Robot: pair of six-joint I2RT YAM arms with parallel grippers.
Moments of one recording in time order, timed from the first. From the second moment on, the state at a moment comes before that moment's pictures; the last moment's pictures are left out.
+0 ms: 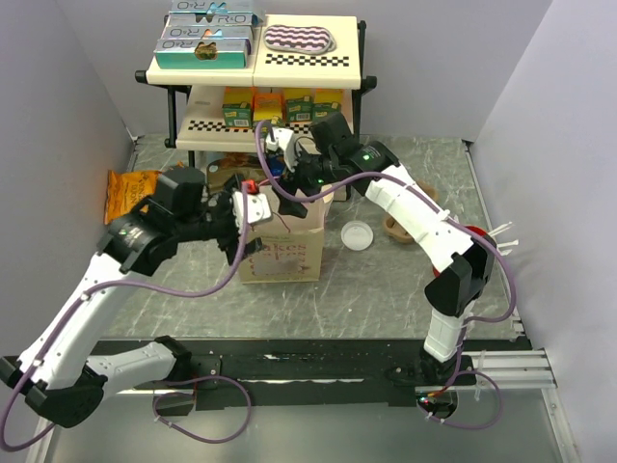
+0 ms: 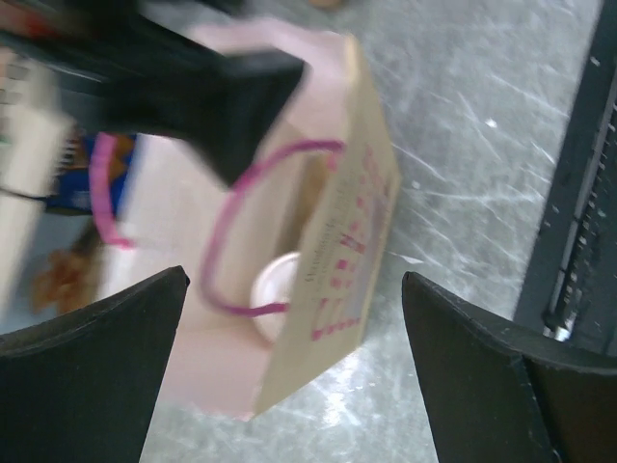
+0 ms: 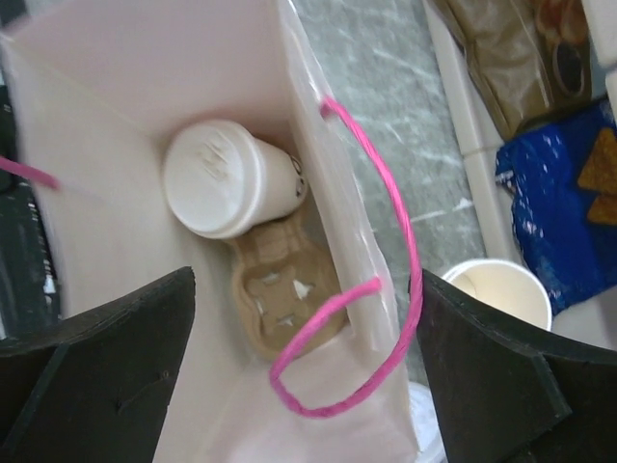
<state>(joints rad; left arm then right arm) -0.59 1.07 1.37 -0.86 0.43 0.61 0.68 1.81 1.97 -0.87 -0.47 -0.40</state>
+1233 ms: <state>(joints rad) -0.22 0.88 1.30 -0.61 0.16 0.26 0.90 1.45 1.53 -0.75 -0.41 -0.63</state>
